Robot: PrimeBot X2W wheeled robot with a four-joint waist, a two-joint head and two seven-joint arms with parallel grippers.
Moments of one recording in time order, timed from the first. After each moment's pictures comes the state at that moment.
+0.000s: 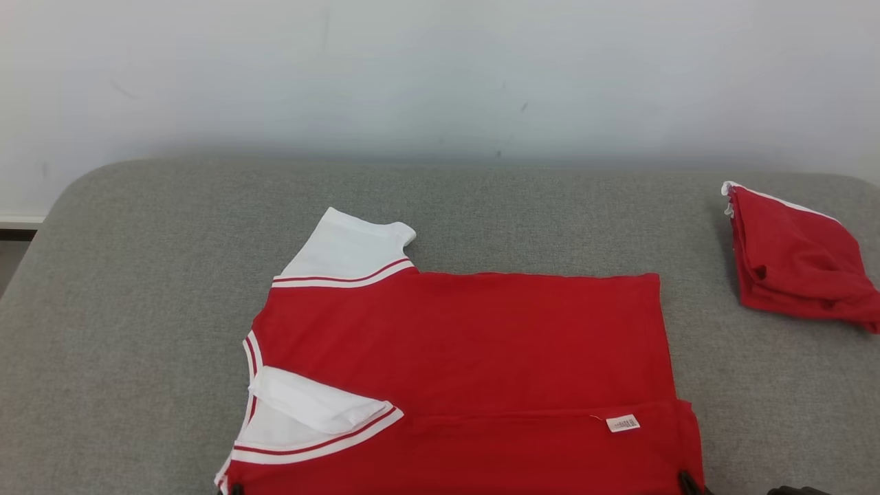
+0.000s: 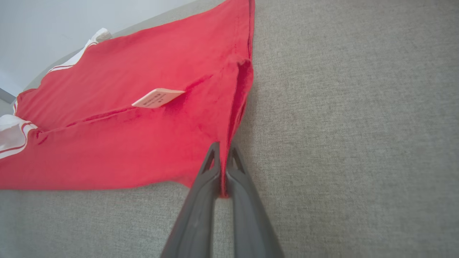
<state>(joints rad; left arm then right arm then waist) 0.02 0.32 -0.35 0.34 -0.87 0.08 -0.18 0.12 -0.30 0.19 0.30 0.60 0.13 -0.09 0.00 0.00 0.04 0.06</state>
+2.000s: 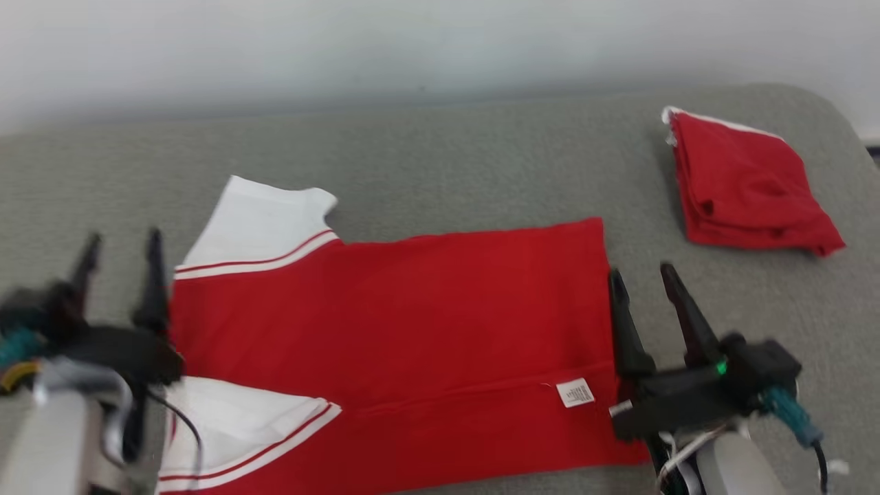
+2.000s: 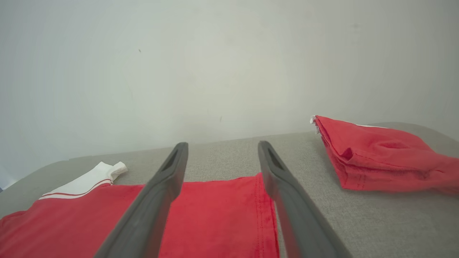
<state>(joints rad) -0.43 0.25 0.01 0.45 -0.31 -0.13 -0.19 -0.19 -0.05 0.09 0.21 0.22 0.13 -0.26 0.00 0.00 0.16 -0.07</state>
